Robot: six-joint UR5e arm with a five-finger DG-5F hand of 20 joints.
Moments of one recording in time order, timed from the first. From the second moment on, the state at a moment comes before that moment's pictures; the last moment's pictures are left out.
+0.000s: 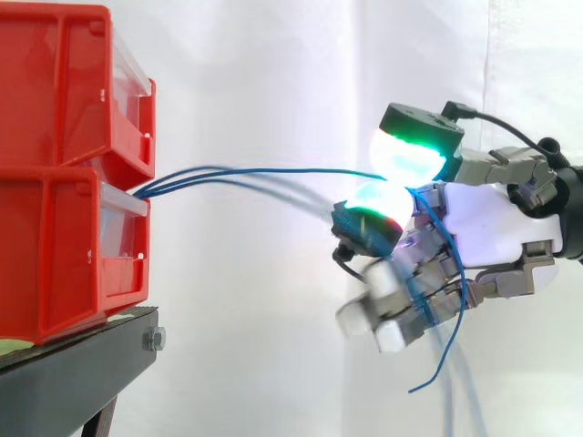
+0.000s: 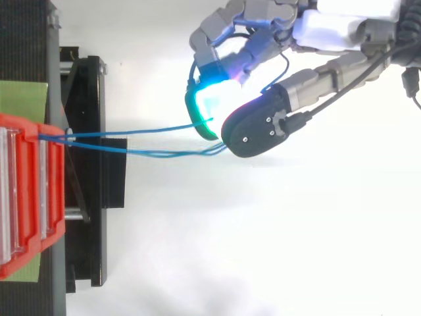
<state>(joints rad) 0.03 -2.21 -1.22 -2.96 -1.51 -0.07</state>
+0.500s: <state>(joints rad) 0.03 -2.21 -1.22 -2.97 -1.49 -0.05</state>
